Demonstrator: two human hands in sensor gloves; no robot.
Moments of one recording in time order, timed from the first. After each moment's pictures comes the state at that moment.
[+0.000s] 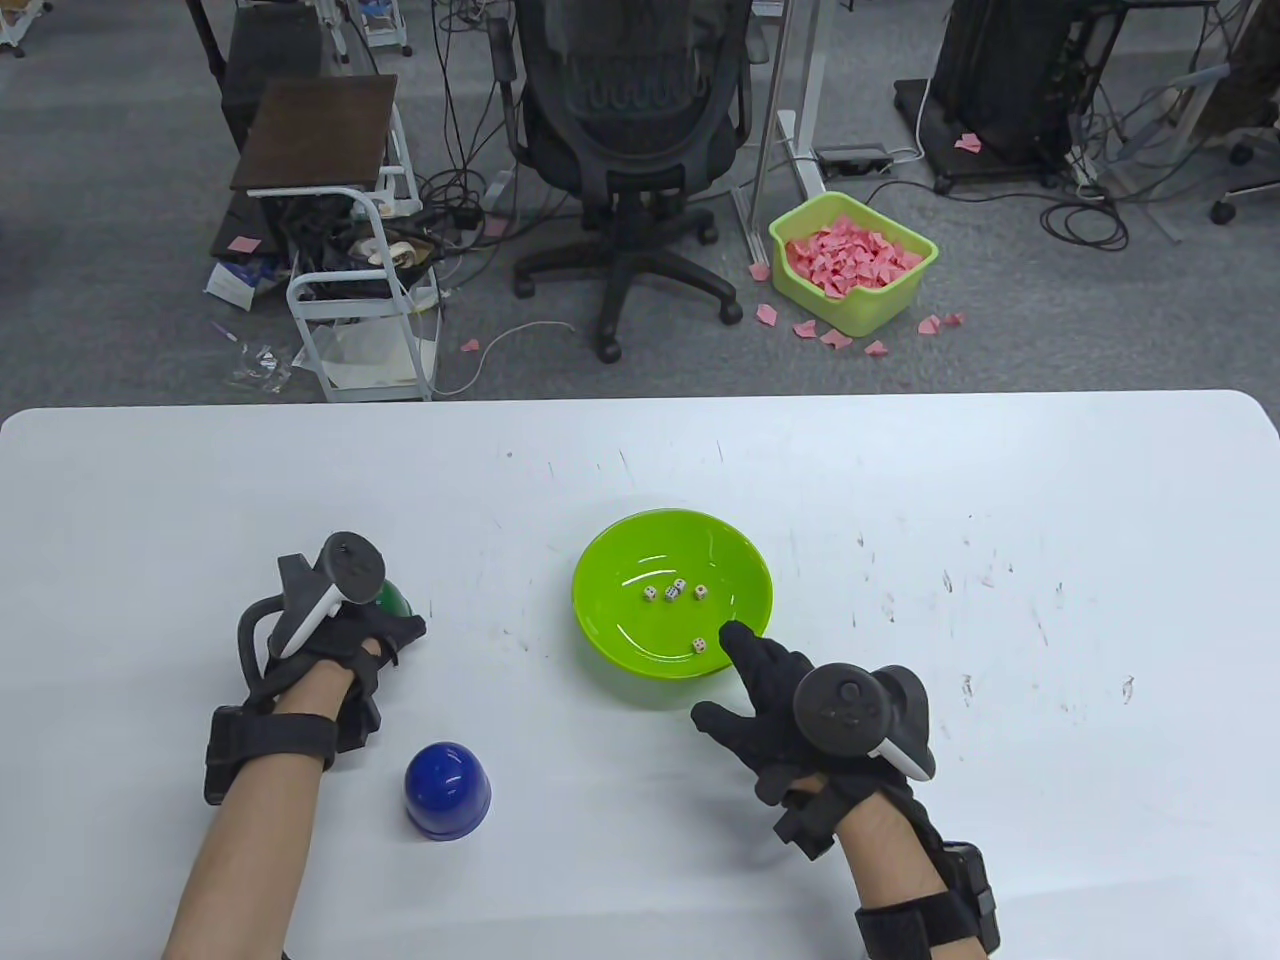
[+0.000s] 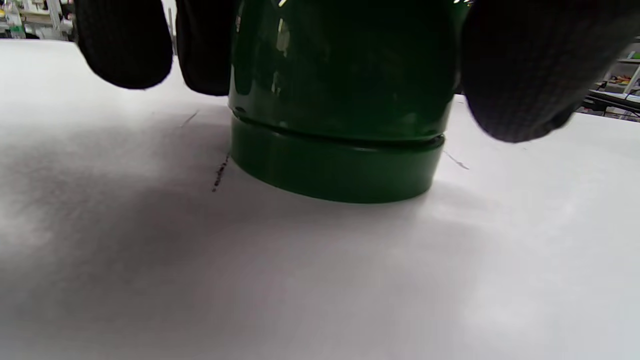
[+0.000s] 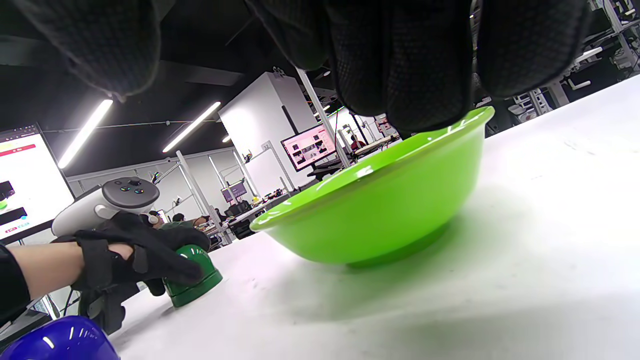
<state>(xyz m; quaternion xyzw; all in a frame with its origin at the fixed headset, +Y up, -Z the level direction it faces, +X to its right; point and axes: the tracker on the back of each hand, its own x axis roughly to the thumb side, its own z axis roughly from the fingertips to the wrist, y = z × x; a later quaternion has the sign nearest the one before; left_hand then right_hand) -0.327 -0.749 -0.454 -0.09 0.11 0.07 0.99 0.125 -0.694 -0.326 0.22 -0.07 0.93 0.30</state>
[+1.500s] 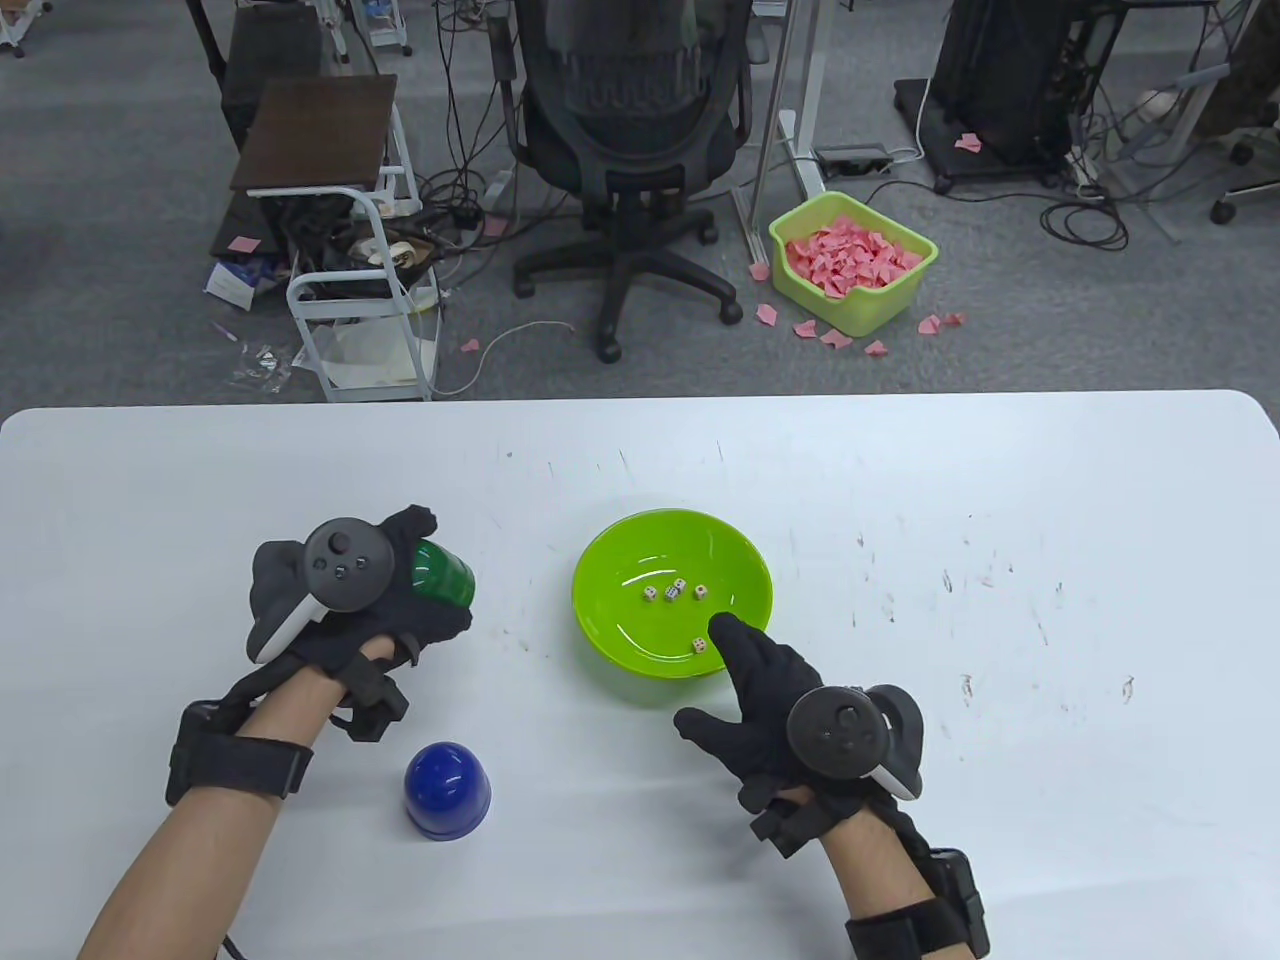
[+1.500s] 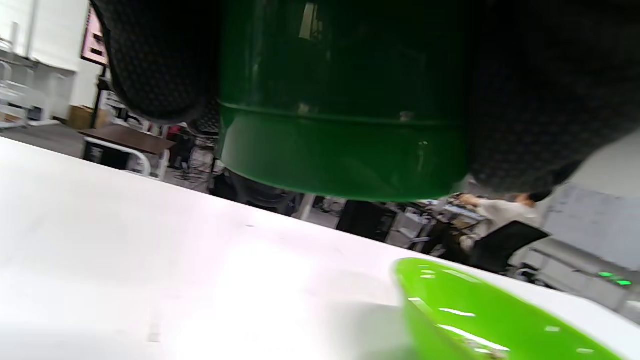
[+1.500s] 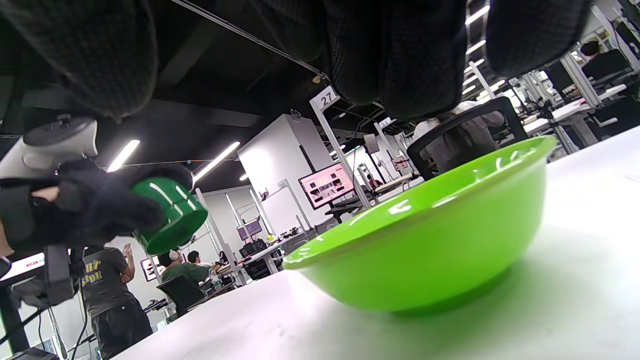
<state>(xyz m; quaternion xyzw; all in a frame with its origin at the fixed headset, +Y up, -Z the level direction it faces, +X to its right) -0.268 -0.630 -0.393 0.02 -0.09 0.19 0.98 0.112 -0.693 -0.313 0.23 -0.15 0.91 0.32</state>
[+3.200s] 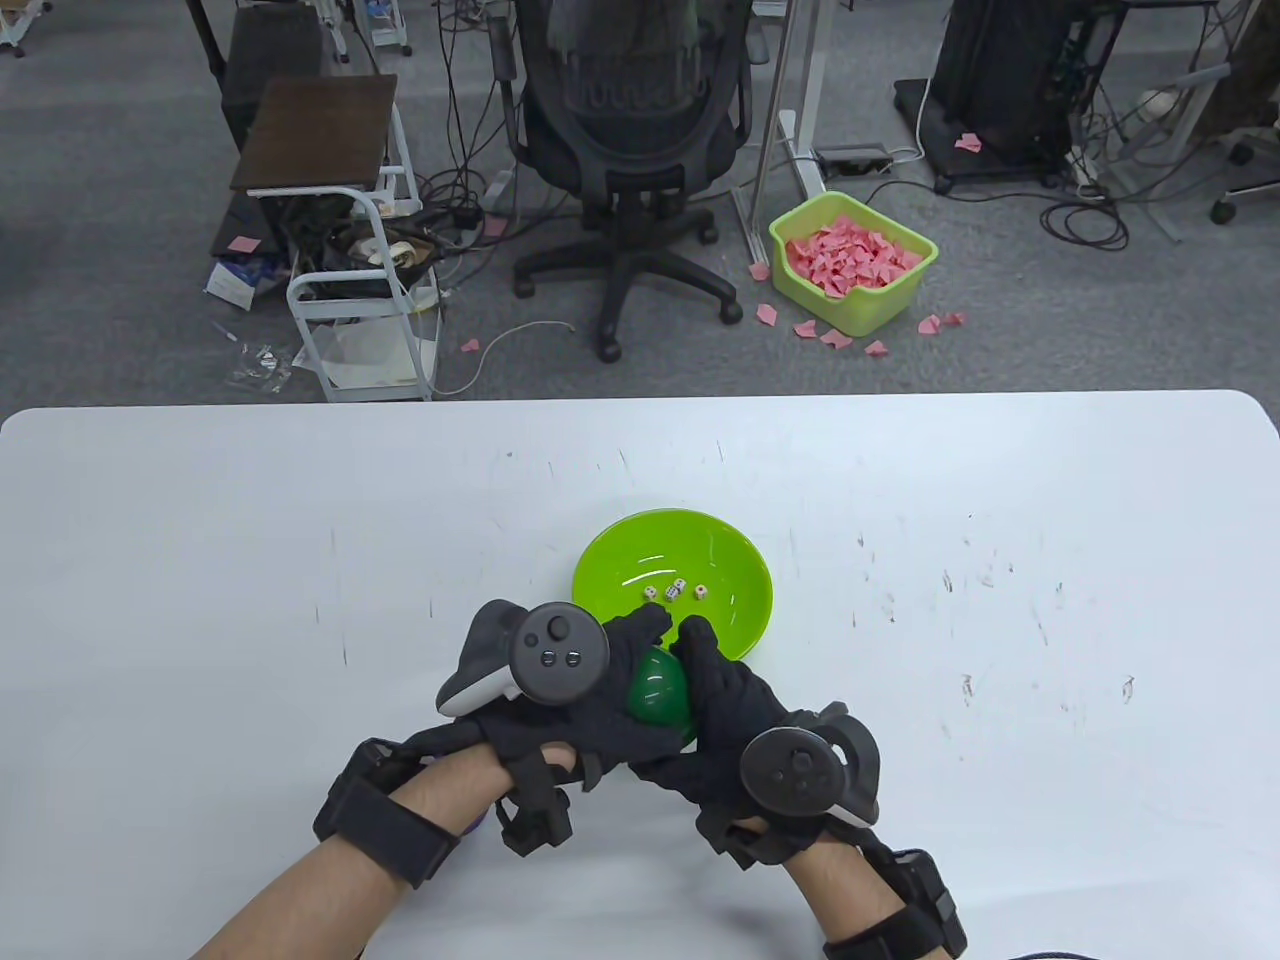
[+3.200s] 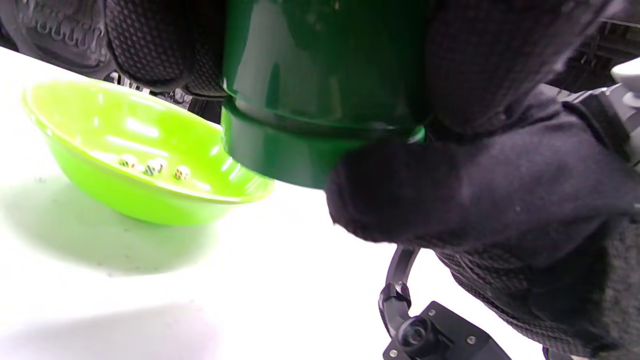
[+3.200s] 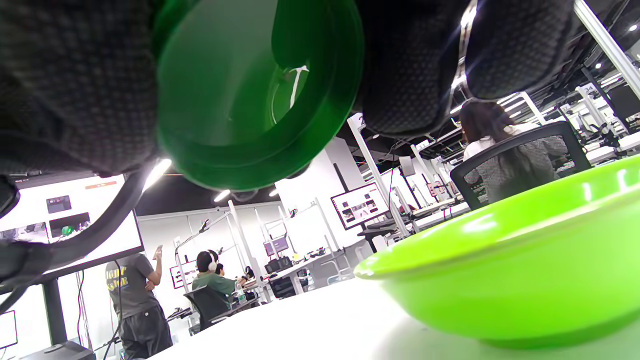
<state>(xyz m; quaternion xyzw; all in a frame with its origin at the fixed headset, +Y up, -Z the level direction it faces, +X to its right) -0.110 -0.632 -0.332 -0.11 -0.33 0.23 0.91 0.078 -0.687 -0.294 0.27 -0.19 0.89 0.31</state>
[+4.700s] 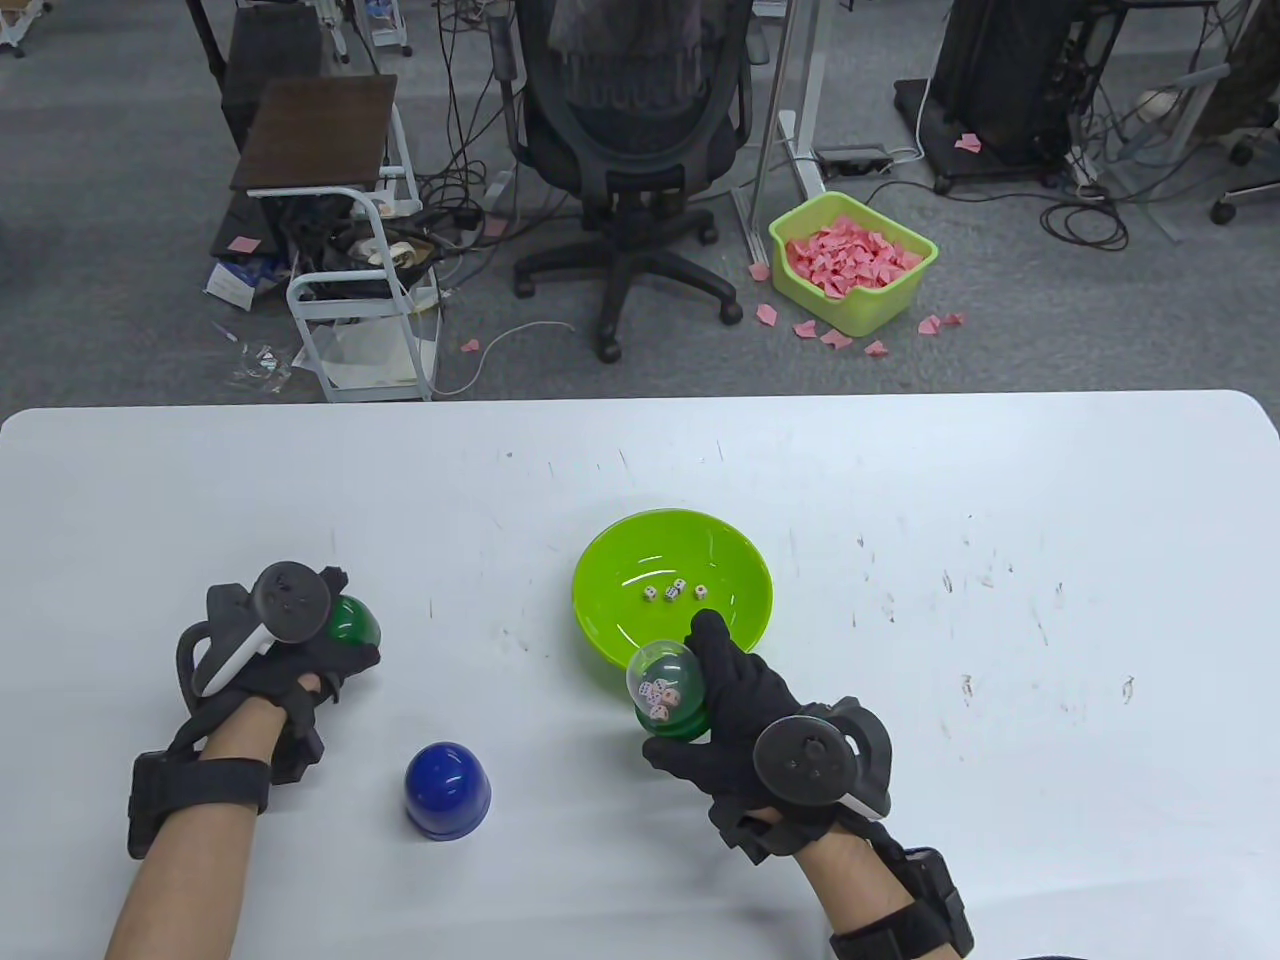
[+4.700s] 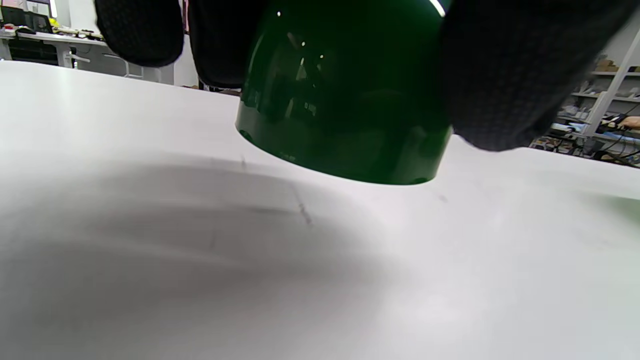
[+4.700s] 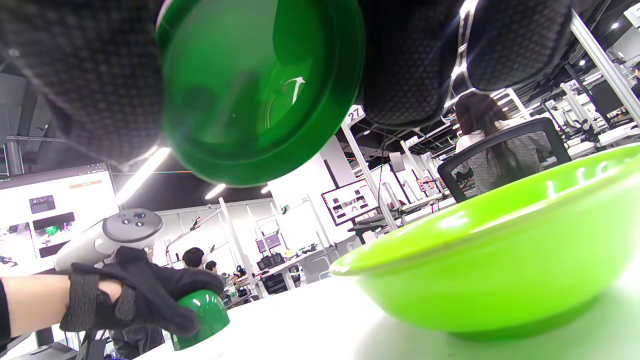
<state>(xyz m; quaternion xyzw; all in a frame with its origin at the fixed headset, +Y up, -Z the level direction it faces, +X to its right) -0.366 -0.729 -0.408 -0.07 0.04 0.09 0.99 0.089 -0.690 -0.301 0.26 -0.18 0.90 0.31</state>
